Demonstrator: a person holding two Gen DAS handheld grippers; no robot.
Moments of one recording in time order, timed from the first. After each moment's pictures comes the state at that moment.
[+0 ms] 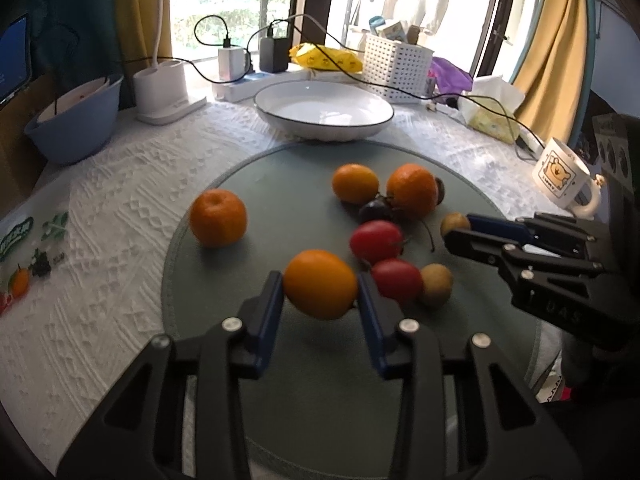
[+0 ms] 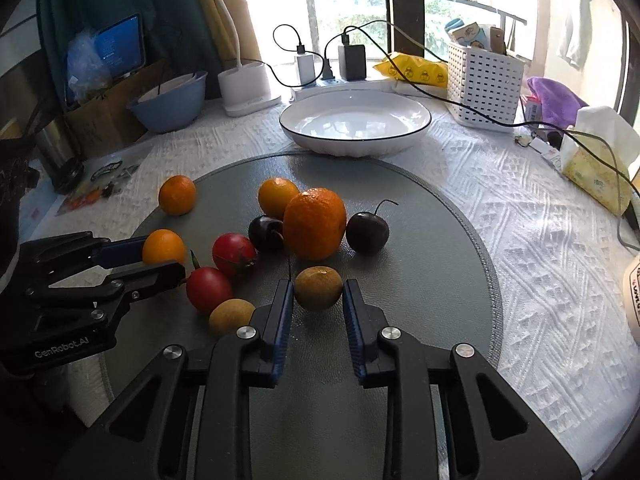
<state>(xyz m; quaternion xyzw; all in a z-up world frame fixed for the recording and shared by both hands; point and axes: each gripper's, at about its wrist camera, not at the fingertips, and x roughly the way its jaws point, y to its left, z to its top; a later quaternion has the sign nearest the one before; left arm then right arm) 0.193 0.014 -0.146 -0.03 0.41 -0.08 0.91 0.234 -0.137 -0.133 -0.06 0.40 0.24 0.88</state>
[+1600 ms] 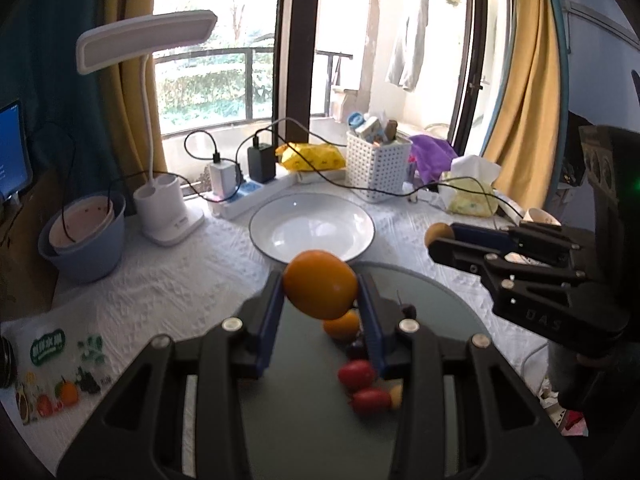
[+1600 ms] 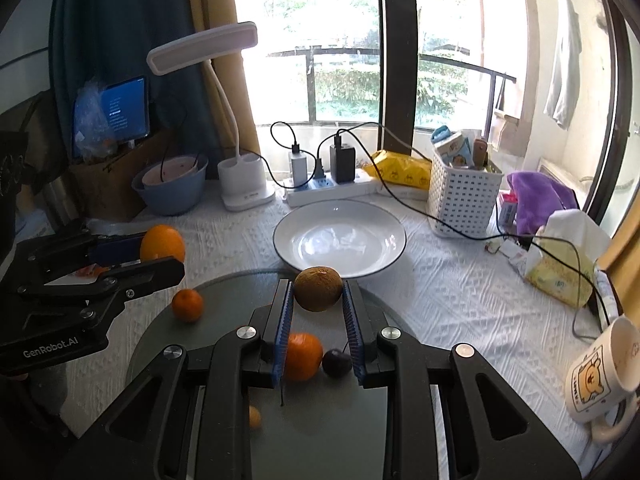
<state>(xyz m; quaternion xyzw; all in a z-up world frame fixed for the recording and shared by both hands) 0.221 0.017 -0.048 -0.01 0.30 -0.10 0.95 0.256 -0.136 -0.041 -0.07 0.30 0.24 0.92</state>
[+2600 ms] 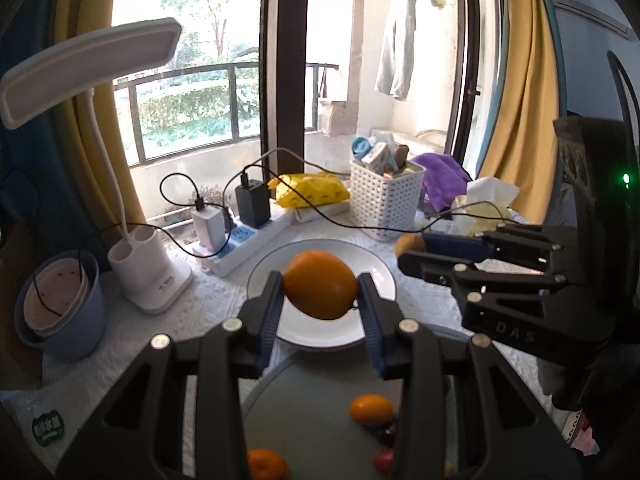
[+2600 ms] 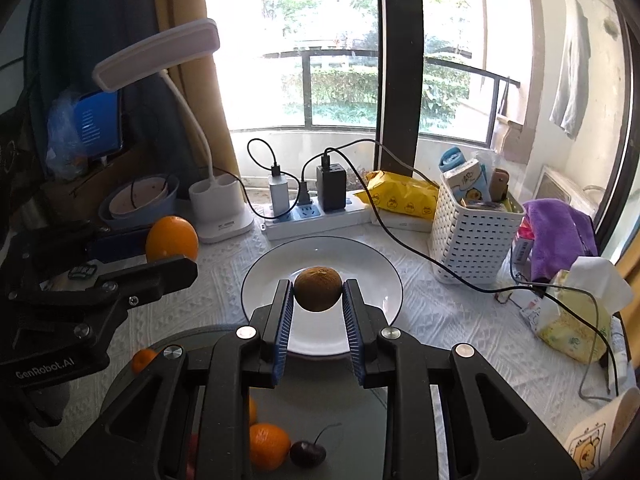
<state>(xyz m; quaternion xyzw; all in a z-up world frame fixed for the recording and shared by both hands) 0.310 0.019 -0.042 0.01 0.28 -0.12 0.95 0.343 -0.116 -0.036 -0.07 0.30 0.23 0.92</state>
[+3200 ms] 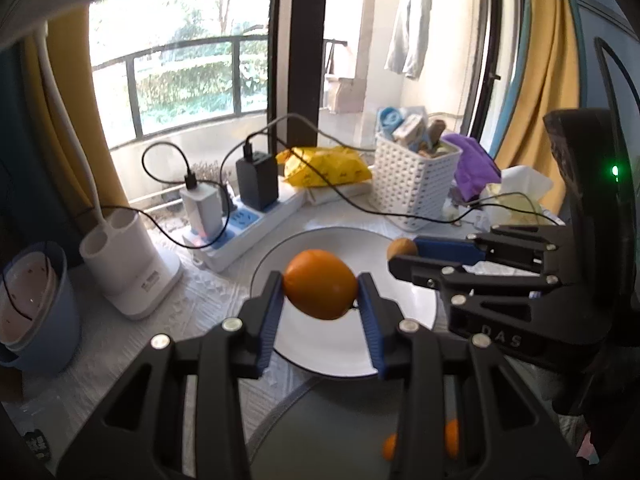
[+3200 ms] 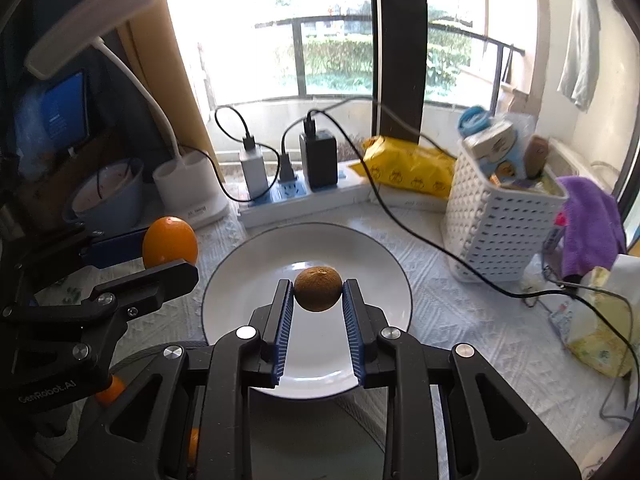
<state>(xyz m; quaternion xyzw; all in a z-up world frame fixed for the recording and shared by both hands) 0.373 0.027 -0.076 0.00 0.32 -0.12 0.94 0.415 -0.101 -0.071 -0.07 0.36 0.23 0.90</state>
